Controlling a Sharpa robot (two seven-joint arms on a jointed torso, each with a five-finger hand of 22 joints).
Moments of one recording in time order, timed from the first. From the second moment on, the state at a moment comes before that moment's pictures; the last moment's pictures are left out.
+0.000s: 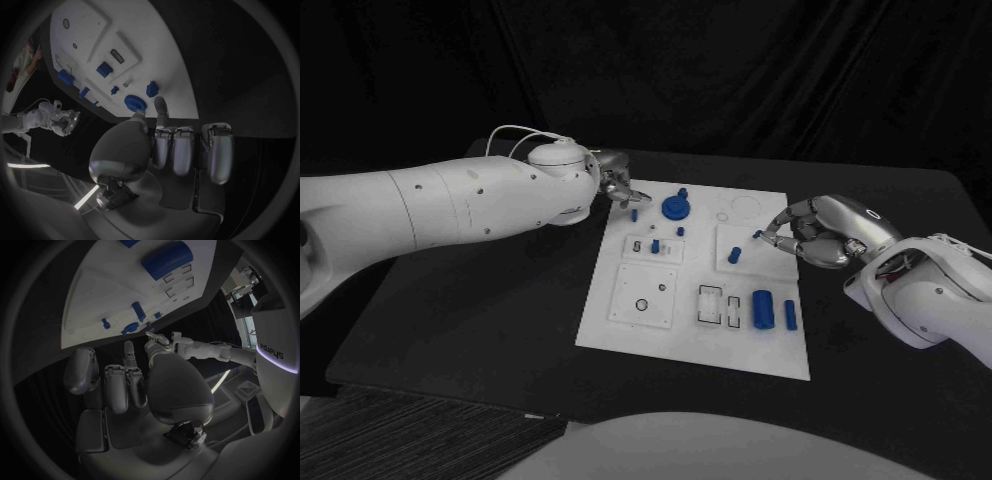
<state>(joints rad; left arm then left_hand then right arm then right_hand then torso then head) 1.37 -0.70 -0.21 1.27 -1.36 -0.07 -0.39 1.05 0.08 -0.12 0.28 0.14 1.23 -0.01 0.19 1.05 1.46 -0.06 1.57 1.31 1.45 -0.10 1.56 1.30 0.04 1.47 0.01 1.49 1.31 1.24 -0.93 -0.21 1.64 -1.37 -0.54 -0.02 1.24 -0.01 0.09 0.29 0.40 0.91 0.09 0.34 0.27 1.46 0.02 1.55 1.31 1.47 -0.05 1.50 1.30 0.07 1.42 0.06 1.16 1.29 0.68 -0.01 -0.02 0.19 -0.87</state>
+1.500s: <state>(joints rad) 1.36 -0.72 -0.21 1.30 -1.36 -0.03 -0.41 1.09 0.06 -0.14 0.28 0.21 1.10 0.05 0.12 1.04 1.47 -0.03 1.57 1.31 1.46 -0.08 1.56 1.30 0.04 1.47 0.03 1.48 1.31 1.24 -0.92 -0.21 1.63 -1.37 -0.53 -0.03 1.24 -0.01 0.09 0.29 0.40 0.91 0.09 0.34 0.27 1.46 0.02 1.55 1.31 1.47 -0.05 1.50 1.30 0.07 1.42 0.06 1.16 1.29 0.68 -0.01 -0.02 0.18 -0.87</state>
